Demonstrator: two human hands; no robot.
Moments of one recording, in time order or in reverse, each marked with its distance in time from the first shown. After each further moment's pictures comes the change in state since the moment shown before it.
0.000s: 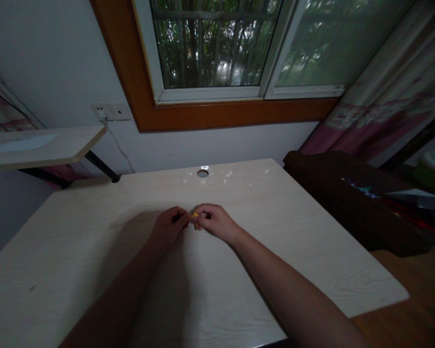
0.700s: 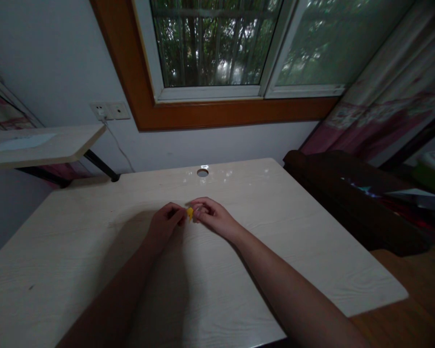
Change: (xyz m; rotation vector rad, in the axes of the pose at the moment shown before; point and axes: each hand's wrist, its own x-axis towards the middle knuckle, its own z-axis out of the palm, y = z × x) left_hand 0.004 -0.005 -0.004 -0.115 0.089 -0.025; right_hand 0.002 0.002 -0.002 0.186 0.028 -0.061
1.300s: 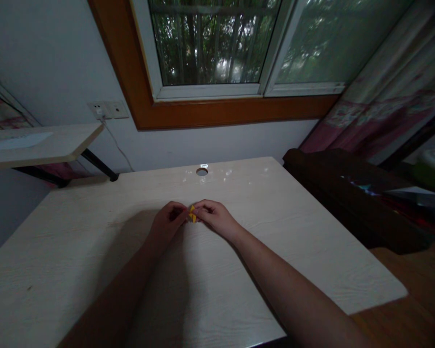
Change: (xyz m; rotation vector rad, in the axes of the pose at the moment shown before) left_hand -0.002 -0.003 0.007 0.042 0.001 0.114; right_hand 0.002 0.007 0.002 0.014 0.073 0.111
